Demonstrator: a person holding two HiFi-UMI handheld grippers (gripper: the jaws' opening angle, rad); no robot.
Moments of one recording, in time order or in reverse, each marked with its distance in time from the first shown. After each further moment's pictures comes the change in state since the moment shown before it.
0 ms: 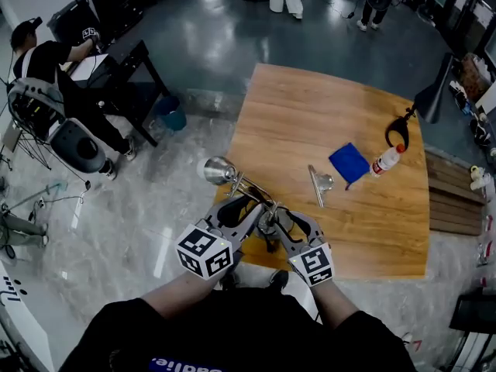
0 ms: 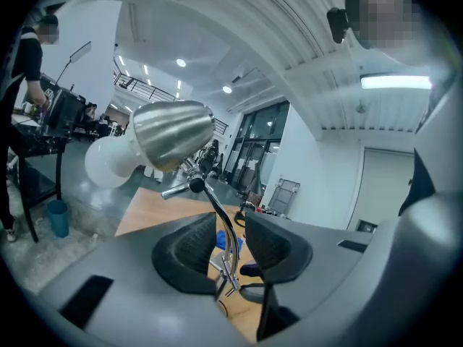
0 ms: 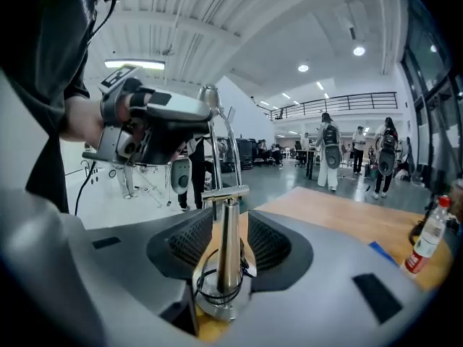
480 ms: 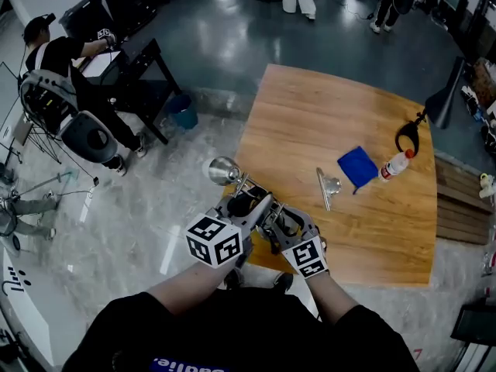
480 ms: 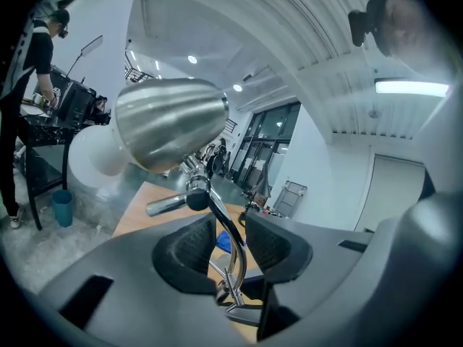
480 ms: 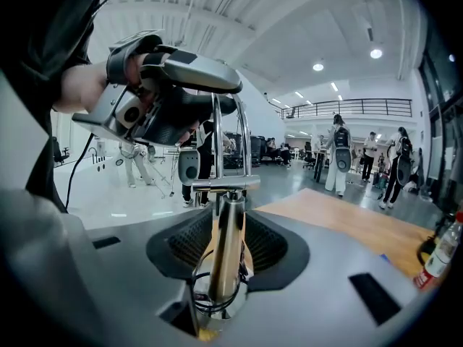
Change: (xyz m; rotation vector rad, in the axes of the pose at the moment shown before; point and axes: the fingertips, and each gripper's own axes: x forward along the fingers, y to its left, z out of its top) left arm 0.025 0.010 0.007 -0.072 0.016 0.053; right arm 0.037 0.001 -0.010 -0.085 0.038 0.052
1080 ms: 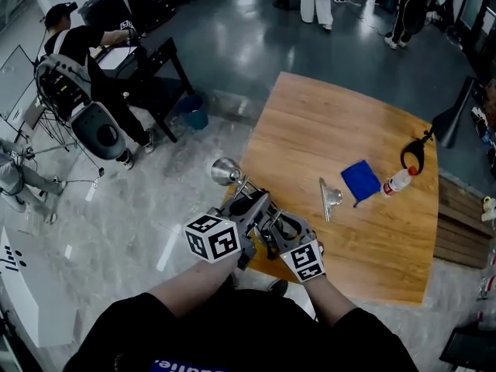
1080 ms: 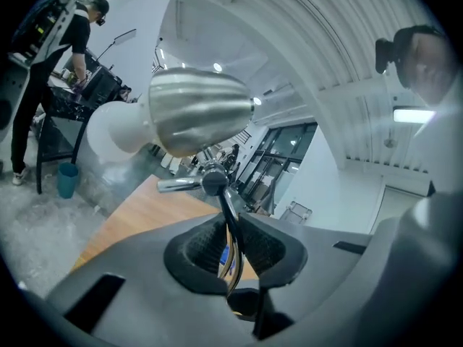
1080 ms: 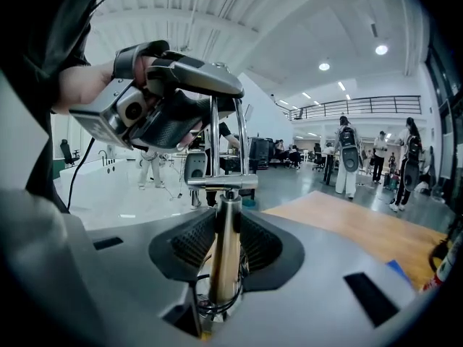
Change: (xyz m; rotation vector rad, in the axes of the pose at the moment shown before) left arm 0.005 0.008 0.003 -0.196 -0.088 0.035; right arm 0.003 -0.002 0.001 -0.008 -0.024 0.074
